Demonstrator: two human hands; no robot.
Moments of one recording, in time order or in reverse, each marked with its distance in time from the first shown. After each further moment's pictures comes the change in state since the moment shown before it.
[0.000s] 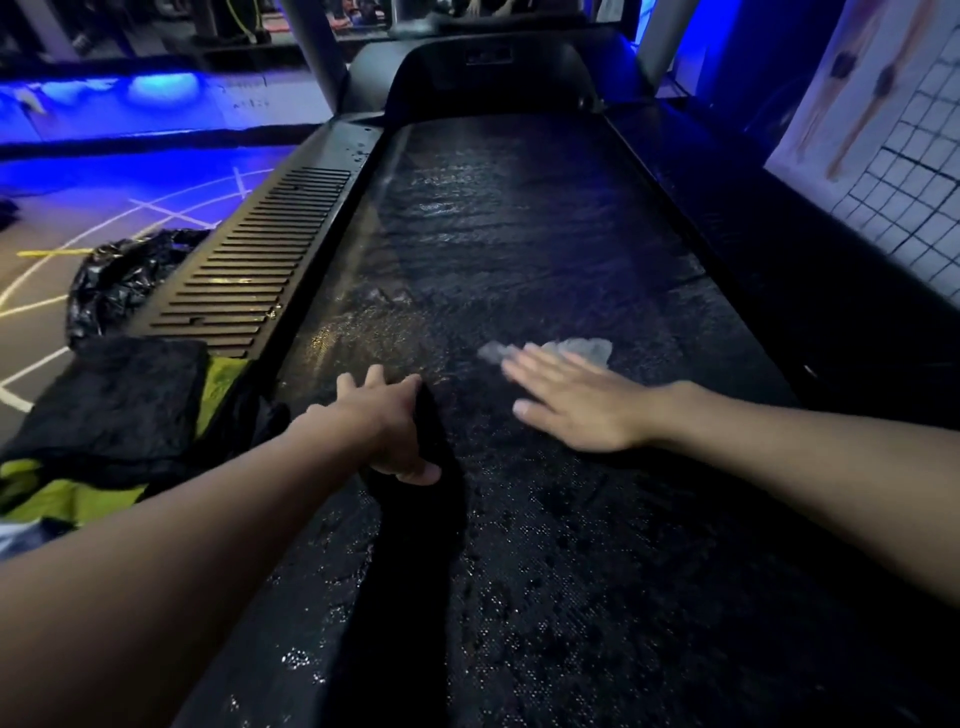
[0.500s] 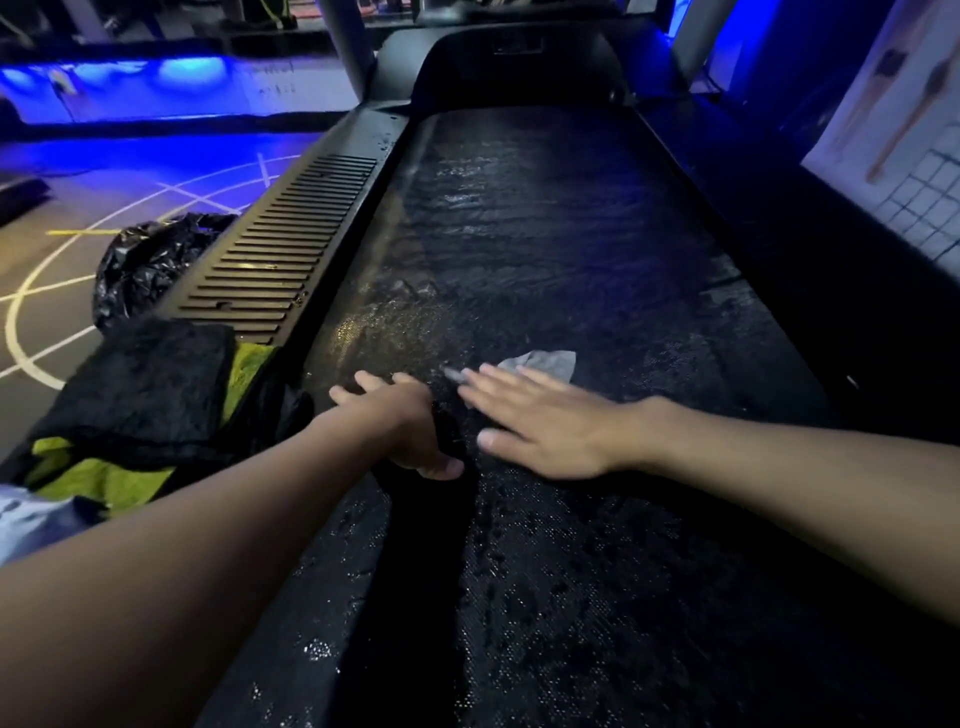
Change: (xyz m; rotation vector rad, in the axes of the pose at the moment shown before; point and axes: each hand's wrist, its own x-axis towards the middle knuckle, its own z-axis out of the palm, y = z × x) left_hand -0.006 0.005 -0.002 -0.060 -0.069 -0.138; right_hand 0.023 -0.045 0.006 -0.048 0.006 -0.199
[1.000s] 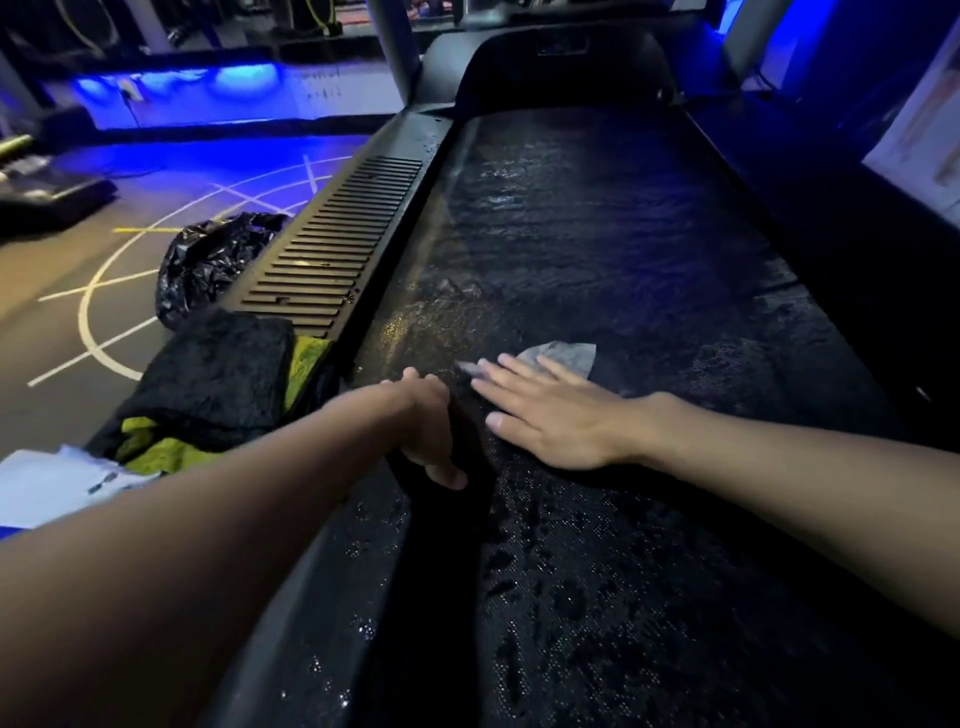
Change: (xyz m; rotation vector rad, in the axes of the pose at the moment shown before) left_hand -0.002 -0.032 0.000 -0.062 0.035 0.095; right_hand 0.030 -0.018 -0.007 0.058 -0.005 0.023
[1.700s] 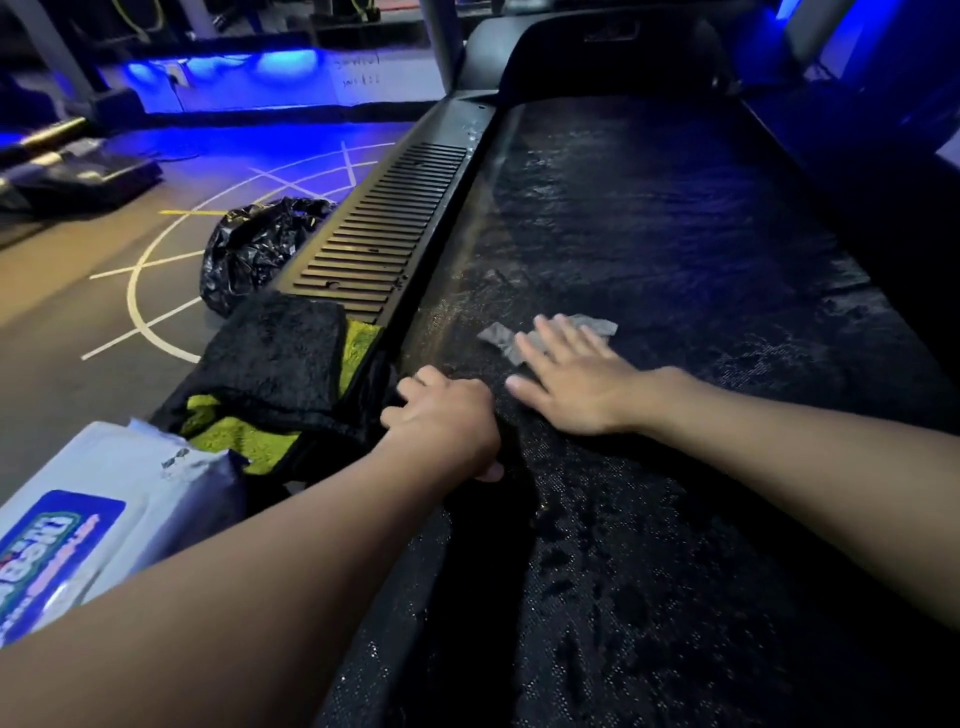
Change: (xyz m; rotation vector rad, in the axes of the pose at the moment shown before) left_hand -0.015 -0.009 0.015 -0.126 0.086 -0.152; right_hand 0.041 -0.013 -0.008 -0.065 -0.001 0.186
